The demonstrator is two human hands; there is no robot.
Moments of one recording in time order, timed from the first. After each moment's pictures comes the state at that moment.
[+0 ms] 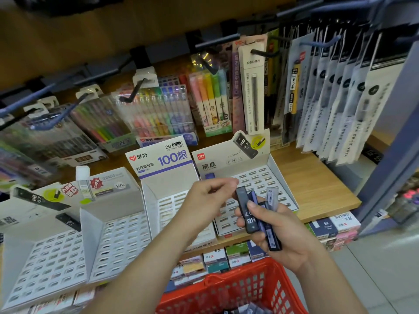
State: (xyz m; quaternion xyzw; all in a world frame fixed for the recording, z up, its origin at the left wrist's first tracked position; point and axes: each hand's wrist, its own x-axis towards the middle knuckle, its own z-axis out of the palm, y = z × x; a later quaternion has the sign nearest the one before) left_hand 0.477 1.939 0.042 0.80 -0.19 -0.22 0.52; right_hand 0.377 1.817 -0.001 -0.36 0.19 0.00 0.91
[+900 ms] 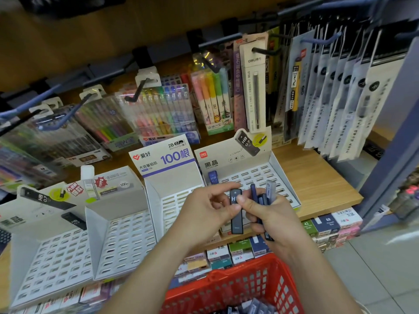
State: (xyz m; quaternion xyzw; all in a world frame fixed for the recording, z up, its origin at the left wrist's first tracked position) left_hand 0.464 1.958 0.045 0.81 -0.25 -0.22 0.47; right_hand 0.389 1.830 0.000 -0.50 0.23 -0.08 0.83
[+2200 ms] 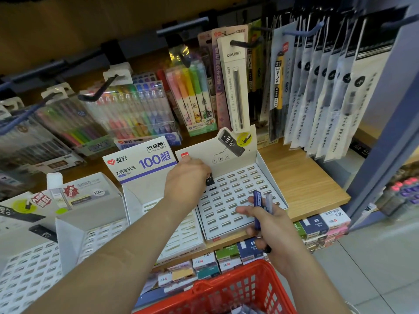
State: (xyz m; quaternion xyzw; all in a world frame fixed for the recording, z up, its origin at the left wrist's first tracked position) left_hand 0.547 1.910 0.011 0.91 -0.39 0.12 0.00; right_hand 0.383 1.810 -0.030 -0.48 0.36 -0.07 0.80
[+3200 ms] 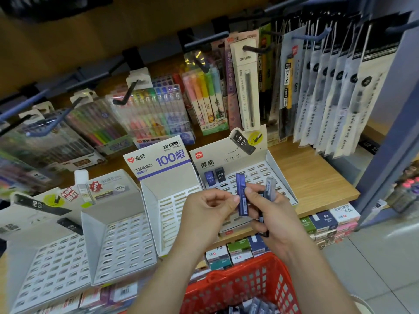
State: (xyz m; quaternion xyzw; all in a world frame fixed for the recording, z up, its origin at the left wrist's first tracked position) left_hand 0.452 1.946 0.031 0.79 -0.14 -0.16 0.57; right_hand 0.390 1.827 -0.004 -0.43 0.25 -0.11 0.86
